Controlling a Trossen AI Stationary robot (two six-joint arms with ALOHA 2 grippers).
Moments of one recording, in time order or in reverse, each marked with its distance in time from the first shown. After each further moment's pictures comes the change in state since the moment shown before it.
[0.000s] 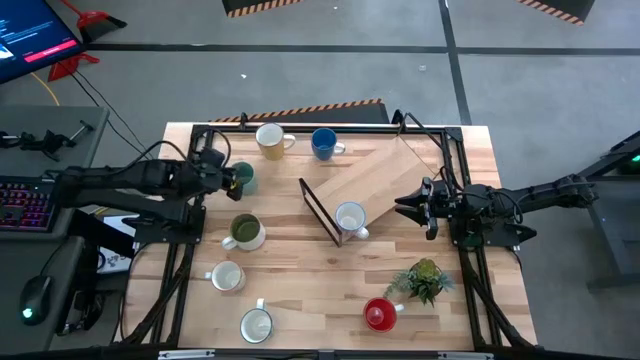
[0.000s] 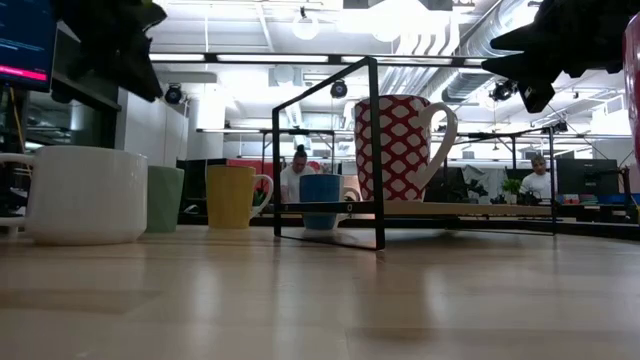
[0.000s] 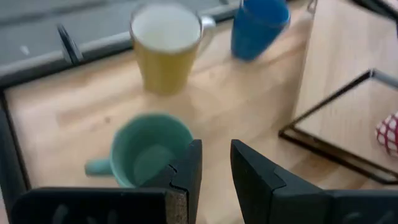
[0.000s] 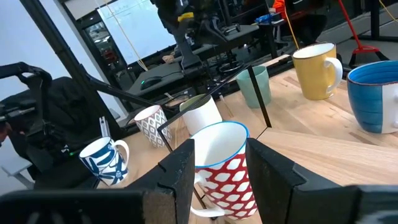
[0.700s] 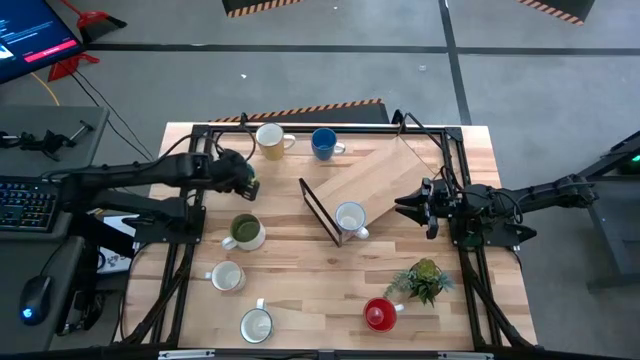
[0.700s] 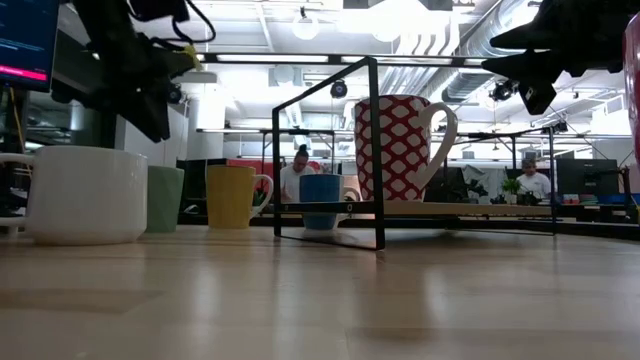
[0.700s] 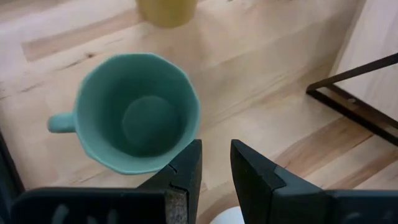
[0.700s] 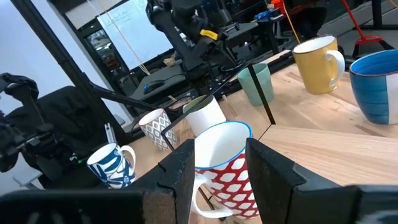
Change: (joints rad) left arm 0.213 0.241 0.000 0.039 0.289 0.026; right arm 0.000 0.000 0.000 0.004 0.000 0.064
